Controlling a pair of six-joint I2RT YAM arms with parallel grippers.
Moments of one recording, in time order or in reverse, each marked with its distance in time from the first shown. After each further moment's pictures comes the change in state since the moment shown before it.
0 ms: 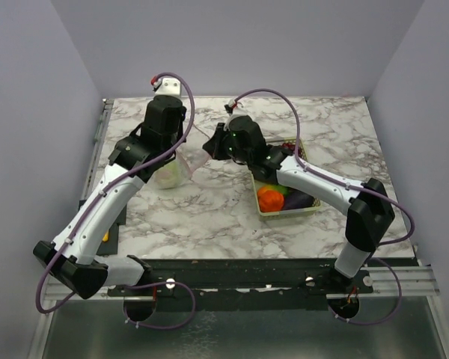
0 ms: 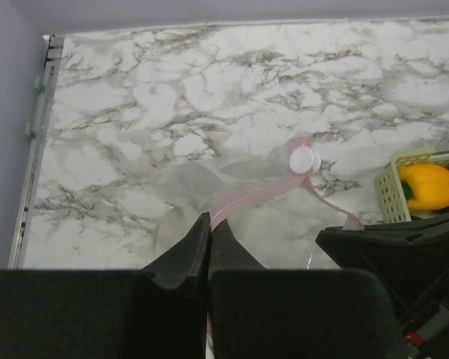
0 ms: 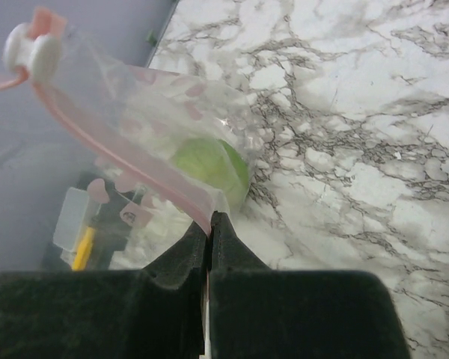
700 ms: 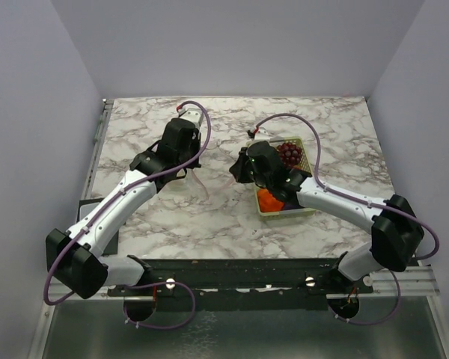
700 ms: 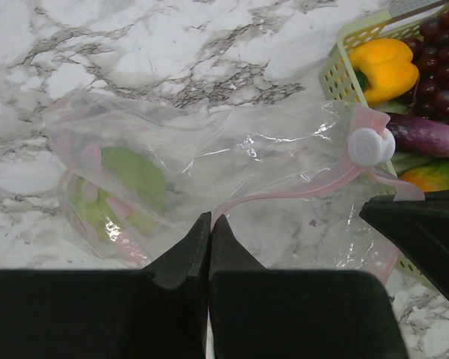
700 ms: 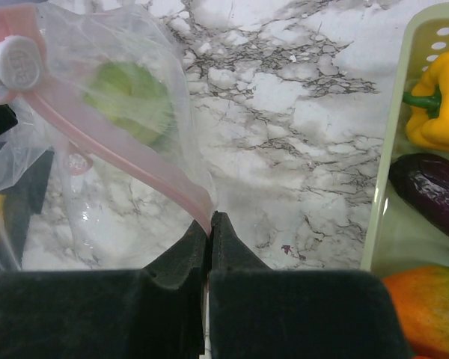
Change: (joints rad) left arm 0.000 0.008 -0.346 0.167 0.286 -0.023; right arm -0.006 -0.211 -0.376 -0.007 0.109 0.000
